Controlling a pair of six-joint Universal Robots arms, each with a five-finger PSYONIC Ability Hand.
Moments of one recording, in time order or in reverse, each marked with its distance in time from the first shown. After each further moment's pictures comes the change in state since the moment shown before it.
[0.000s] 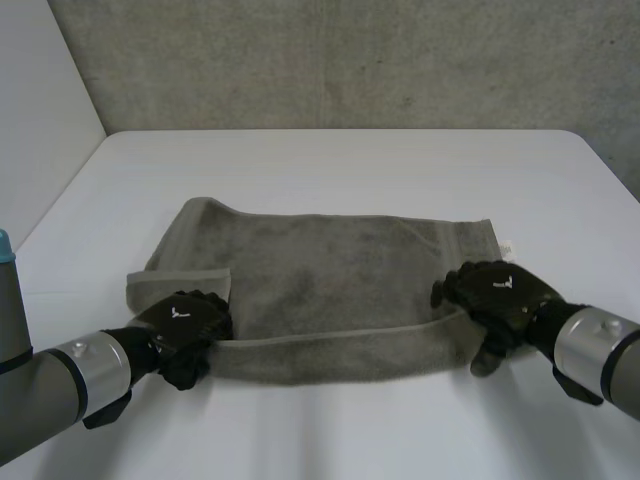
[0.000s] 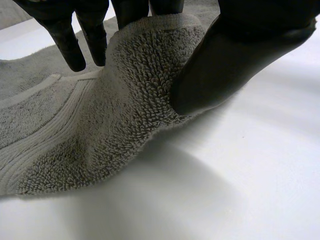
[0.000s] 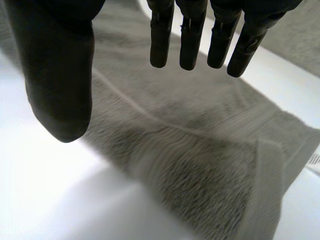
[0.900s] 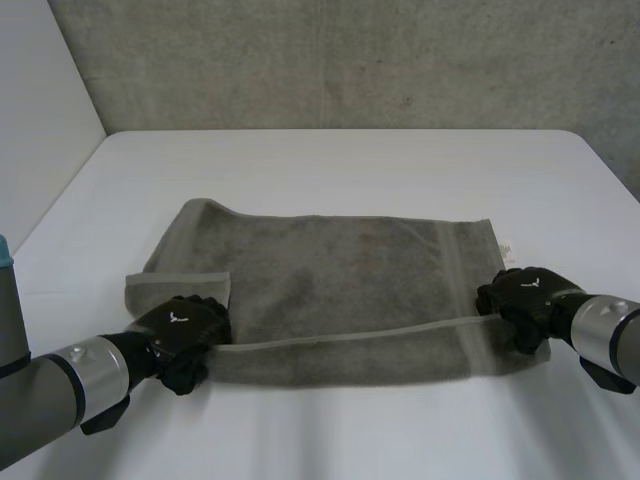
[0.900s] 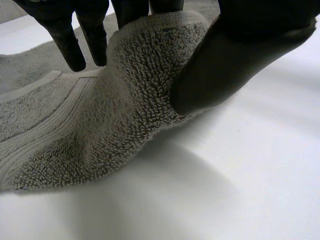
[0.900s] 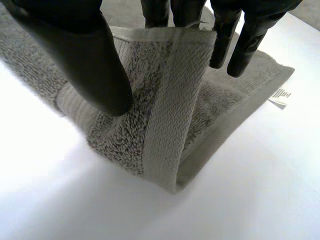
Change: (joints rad) left arm 0.008 0.004 -0.020 0.005 0.001 0.001; right arm -0.083 0.126 -0.095 0.109 0.098 -0.123; left_hand 0.000 0.000 0.000 0.000 -0.002; right_hand 0.600 0.575 0.000 0.000 0.607
